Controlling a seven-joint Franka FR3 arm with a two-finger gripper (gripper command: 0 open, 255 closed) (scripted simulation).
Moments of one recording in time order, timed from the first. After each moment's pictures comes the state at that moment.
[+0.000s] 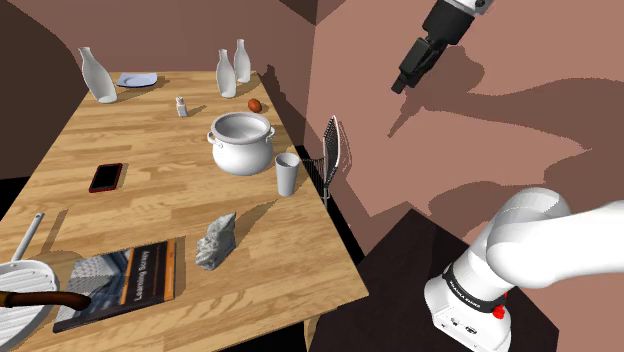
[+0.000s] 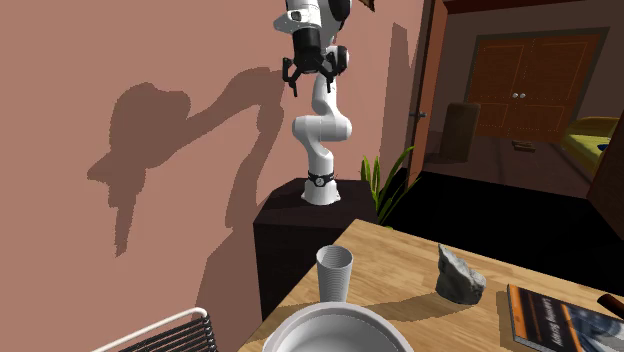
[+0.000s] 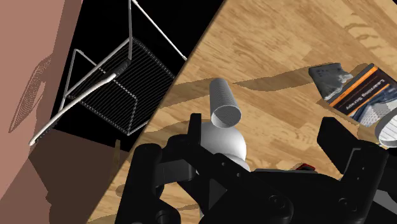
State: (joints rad) arm -0.01 -0.80 -0.07 -2.27 0.10 1.69 -0.16
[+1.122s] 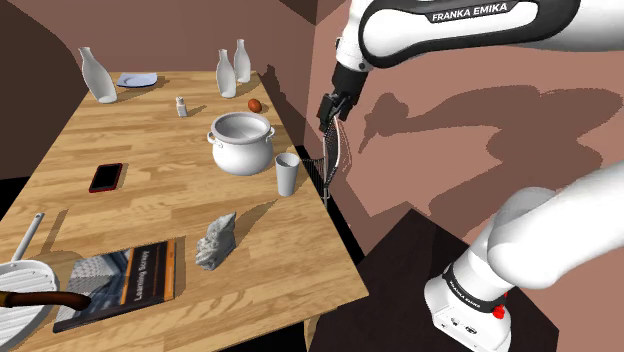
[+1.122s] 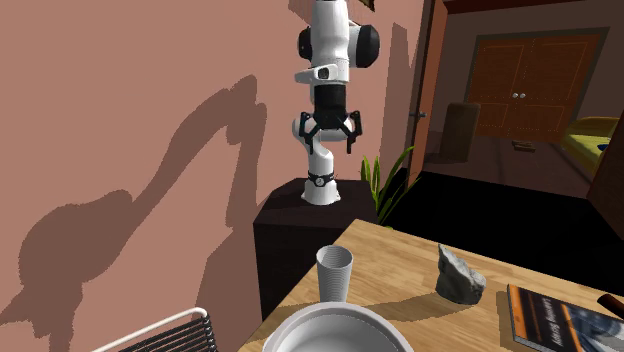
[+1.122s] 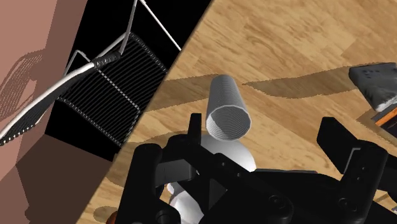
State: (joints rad) arm 0.02 -0.36 0.08 -2.26 0.06 2.04 -0.05
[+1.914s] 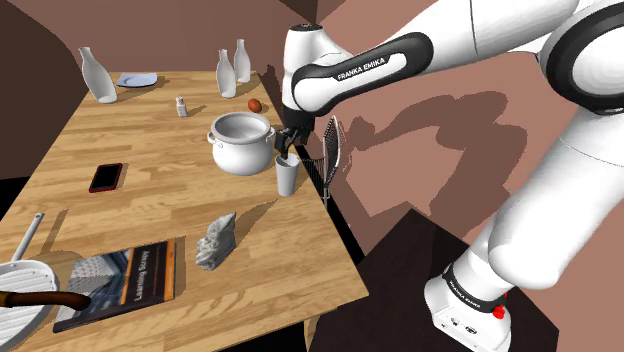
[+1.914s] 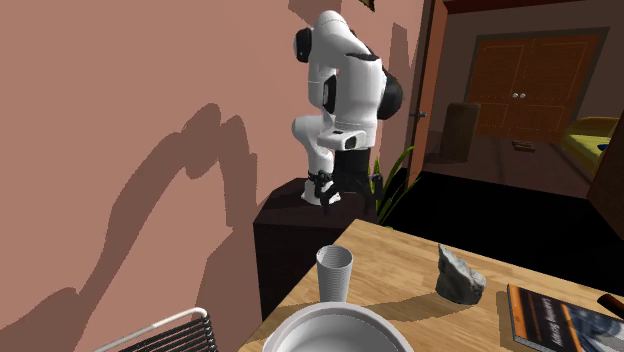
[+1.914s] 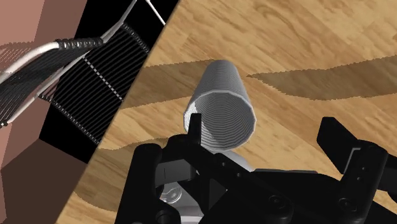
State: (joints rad) arm 0.04 0.08 0.16 -2.06 -0.09 2.20 0.11
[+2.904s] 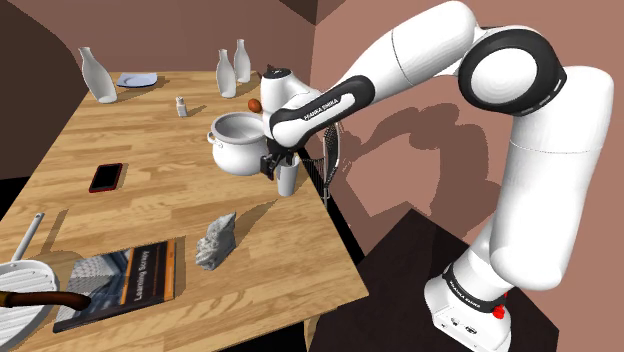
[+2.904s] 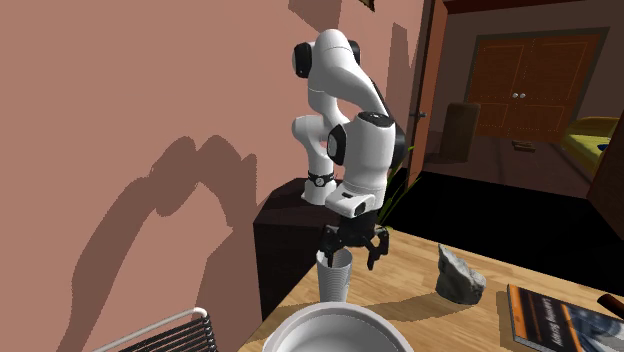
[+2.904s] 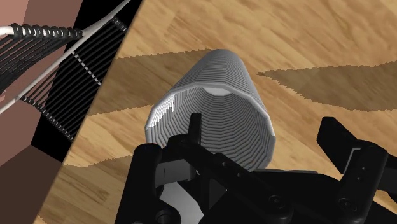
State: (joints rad) arm 0.08 0.39 0.15 -1.91 -0.21 2.31 0.20
